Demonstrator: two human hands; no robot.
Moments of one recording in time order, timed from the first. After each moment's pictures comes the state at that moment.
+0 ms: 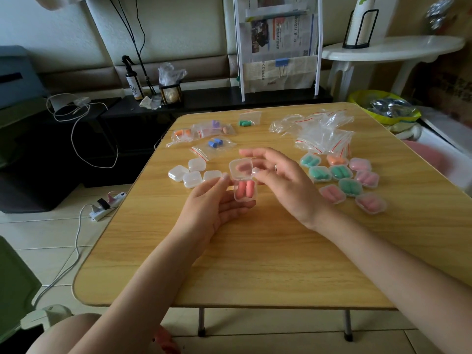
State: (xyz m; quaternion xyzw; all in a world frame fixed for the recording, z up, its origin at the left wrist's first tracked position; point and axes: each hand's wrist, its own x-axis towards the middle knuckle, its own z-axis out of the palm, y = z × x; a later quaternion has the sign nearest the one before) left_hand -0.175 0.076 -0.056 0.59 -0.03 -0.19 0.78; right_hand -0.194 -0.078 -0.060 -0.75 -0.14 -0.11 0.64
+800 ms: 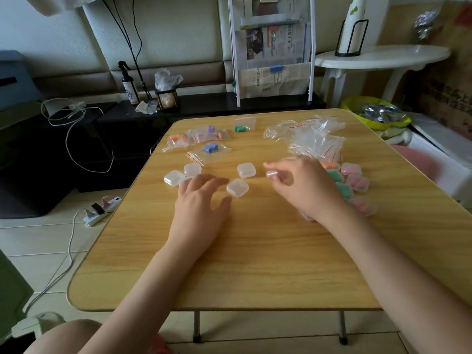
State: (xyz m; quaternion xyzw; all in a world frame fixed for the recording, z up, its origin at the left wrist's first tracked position) left_hand -0.163 0.088 -0.077 0.91 -0.21 0.16 0.31; right_hand -0.185 -0.118 -0.067 -0.93 -0.03 -0.26 0.26
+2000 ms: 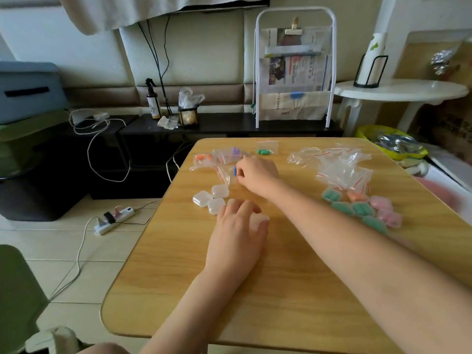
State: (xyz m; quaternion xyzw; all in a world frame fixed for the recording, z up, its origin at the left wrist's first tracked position) left_hand -0.163 0.082 -0.080 0.89 -0.23 0.17 0.36; right_hand -0.035 -0.034 -0.054 -0.98 -0.03 -0.16 0.05
